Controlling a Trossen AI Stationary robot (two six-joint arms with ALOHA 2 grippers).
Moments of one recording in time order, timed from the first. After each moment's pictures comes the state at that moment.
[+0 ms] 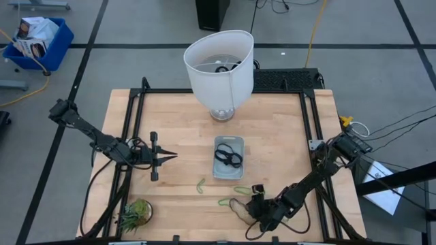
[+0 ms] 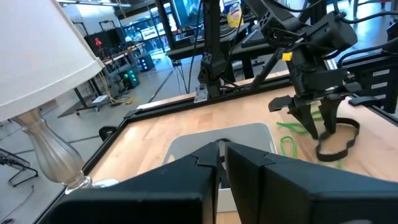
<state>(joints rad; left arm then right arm) -0.57 0.67 0.28 0.31 -0.63 0.20 0.77 1.87 0.93 -0.10 0.39 0.49</state>
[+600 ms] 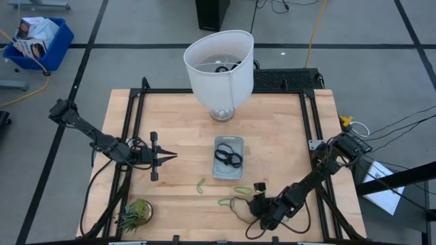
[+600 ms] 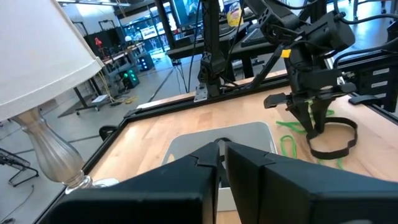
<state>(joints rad) -0.57 0.67 0.28 0.30 -0.63 0.20 0.76 1.85 0.93 -0.16 0.43 0.51</state>
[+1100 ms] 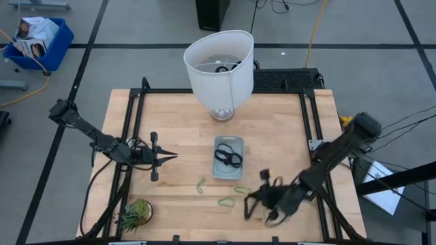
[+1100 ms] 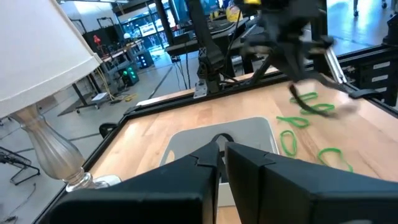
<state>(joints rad) -0.57 0.67 0.28 0.28 -0.63 0.20 0.74 1.45 0.80 -0.08 0.58 0.13</state>
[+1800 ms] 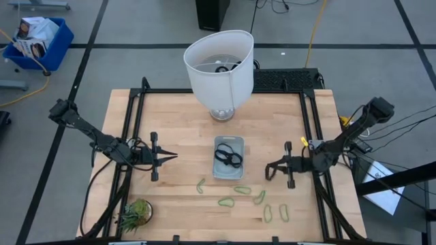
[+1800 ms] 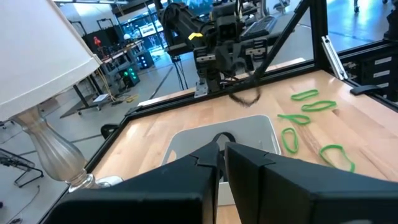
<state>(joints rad) -0.57 0.67 0.28 0.28 -0.63 0.21 0.69 0.77 0.07 0.55 0.68 -0.02</state>
